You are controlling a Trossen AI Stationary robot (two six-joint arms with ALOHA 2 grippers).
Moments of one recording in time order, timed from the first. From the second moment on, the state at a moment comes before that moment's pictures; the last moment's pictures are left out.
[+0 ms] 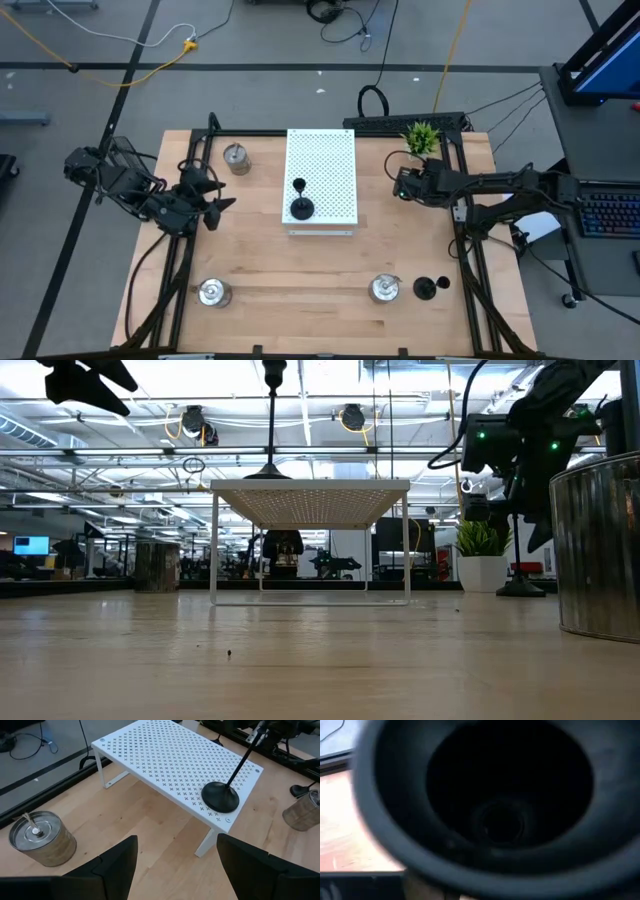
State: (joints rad) left arm -0.47 0.74 0.96 -1.10 -0.73 -0.92; right arm -0.29 1.23 0.60 -0.80 0.79 1.50
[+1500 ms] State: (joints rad) left arm -0.47 0.74 0.96 -1.07 -0.73 -0.92; right arm -0.27 0.98 0.60 -0.67 0.60 1.16
